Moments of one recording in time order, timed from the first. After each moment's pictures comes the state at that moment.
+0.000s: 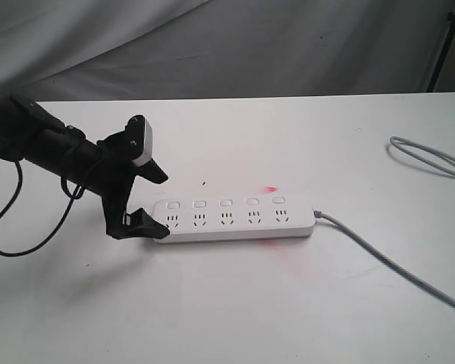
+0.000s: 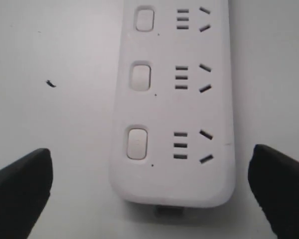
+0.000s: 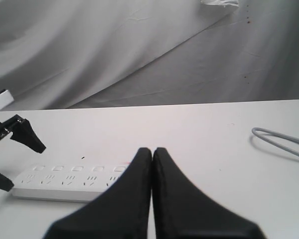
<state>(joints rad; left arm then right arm) -0.33 2.08 -1.21 -1.00 0.80 2.01 0.12 0.00 0.00 0.18 0.16 -0.02</state>
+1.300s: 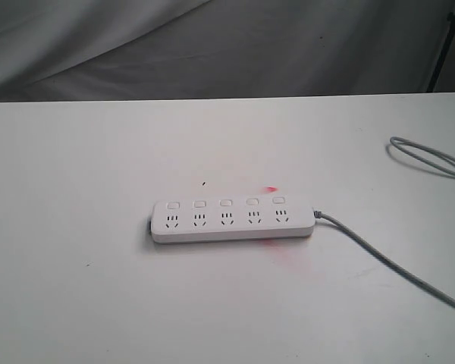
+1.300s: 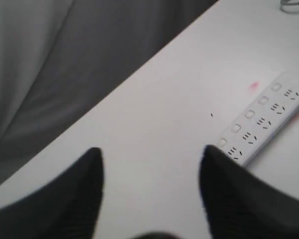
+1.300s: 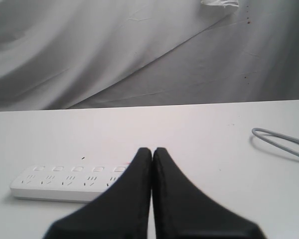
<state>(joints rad) -0.29 0.96 -1.21 -0.30 0.96 0.71 0.12 0.00 0.00 0.18 0.16 -0.02</state>
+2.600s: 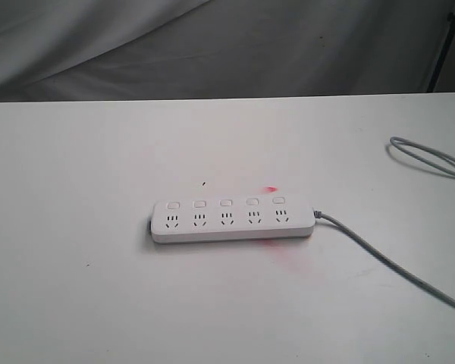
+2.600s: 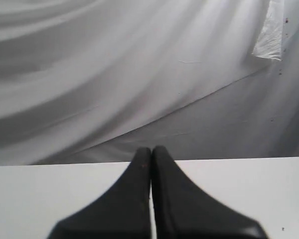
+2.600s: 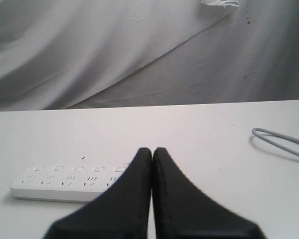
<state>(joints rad) -0.29 0.19 -0.40 0.37 0.34 -0.35 0.12 0.00 0.00 0.18 0.16 -0.02</state>
